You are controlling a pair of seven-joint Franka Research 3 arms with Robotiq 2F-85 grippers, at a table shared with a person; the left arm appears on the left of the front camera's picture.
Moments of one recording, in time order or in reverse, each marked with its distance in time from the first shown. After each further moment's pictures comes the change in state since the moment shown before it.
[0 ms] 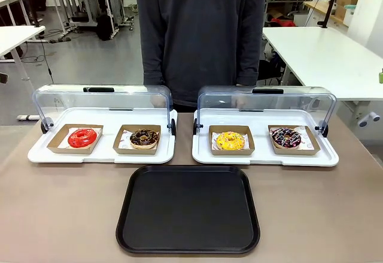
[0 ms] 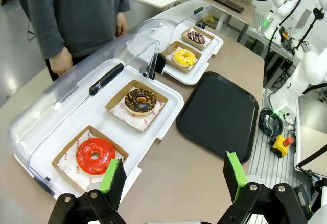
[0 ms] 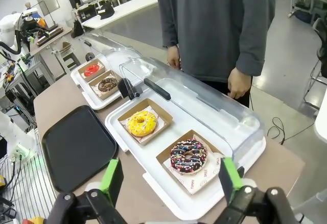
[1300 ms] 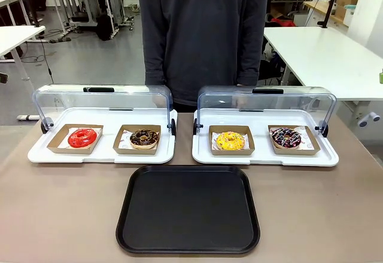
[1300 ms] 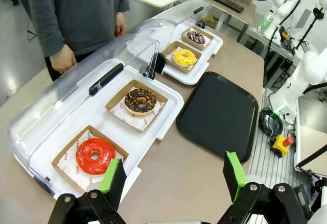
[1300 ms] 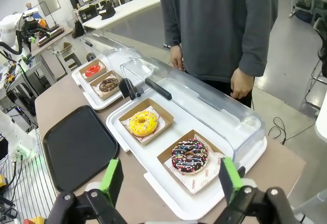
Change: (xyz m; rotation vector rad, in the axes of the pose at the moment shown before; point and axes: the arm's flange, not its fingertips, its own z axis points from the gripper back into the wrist) left arm 0.000 0.000 0.000 0.000 0.000 0.000; right arm -0.001 0.000 0.001 0.005 -0.002 -0.003
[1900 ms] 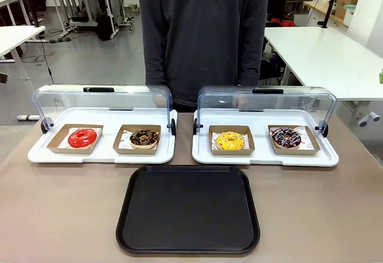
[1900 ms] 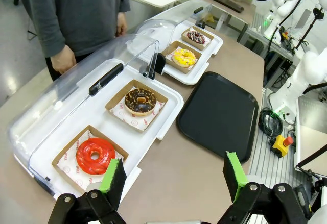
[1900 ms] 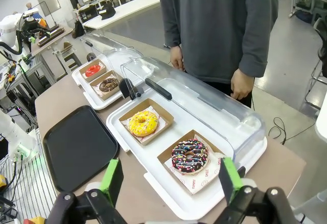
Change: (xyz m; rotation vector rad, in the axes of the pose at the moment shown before) left arm 0.000 0.000 0.000 0.000 0.000 0.000; right arm 0.000 0.000 0.000 0.001 0.000 0.000
